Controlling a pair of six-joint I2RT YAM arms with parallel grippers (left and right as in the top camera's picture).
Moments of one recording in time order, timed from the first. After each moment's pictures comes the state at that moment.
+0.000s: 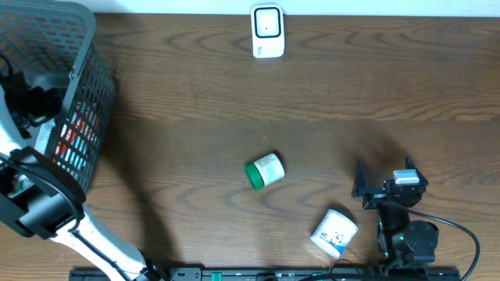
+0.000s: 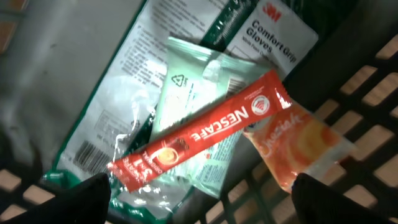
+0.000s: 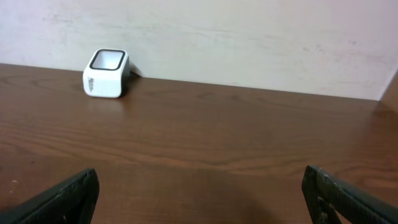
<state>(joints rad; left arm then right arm) 0.63 2.10 1.98 -1.35 0.06 0.12 0.02 0.01 0.01 -0.07 -0.03 -0.06</state>
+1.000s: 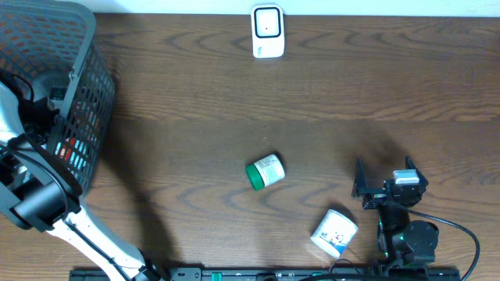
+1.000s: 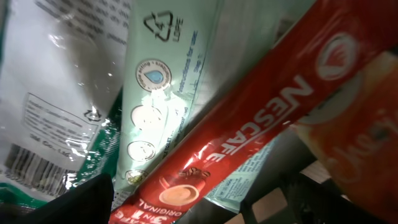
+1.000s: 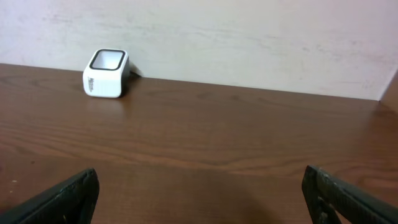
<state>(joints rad) 0.64 2.17 1.84 -1.36 0.04 0.14 0.02 0.01 0.01 -0.07 -0.03 -0.06</state>
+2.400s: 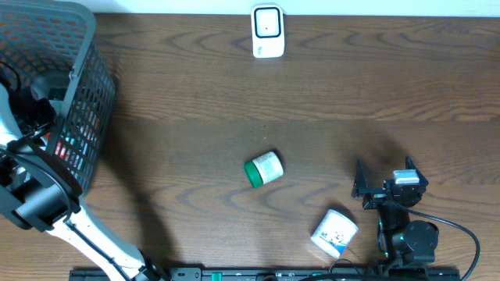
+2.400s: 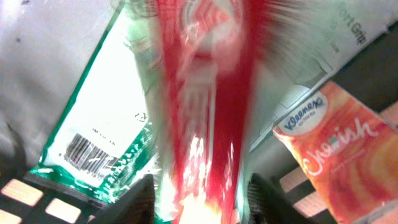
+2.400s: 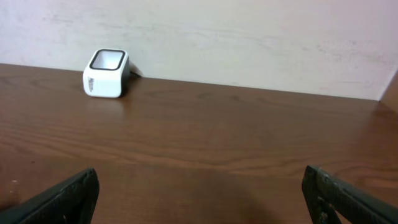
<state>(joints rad) 0.64 2.18 1.98 -1.40 0.01 0.06 0.02 0.01 0.01 -0.07 -0.03 -0.06</state>
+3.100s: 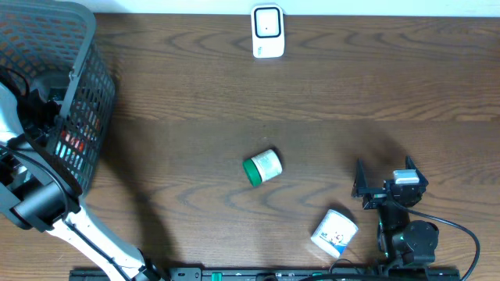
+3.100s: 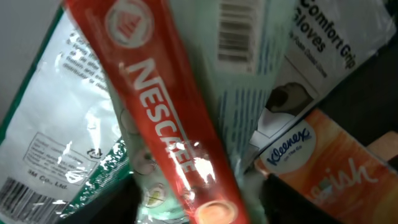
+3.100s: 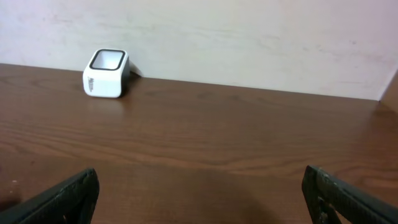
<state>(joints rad) 0.64 2.18 1.86 -1.26 0.11 0.02 0.02 0.01 0.01 -0.07 -0.03 -0.06</state>
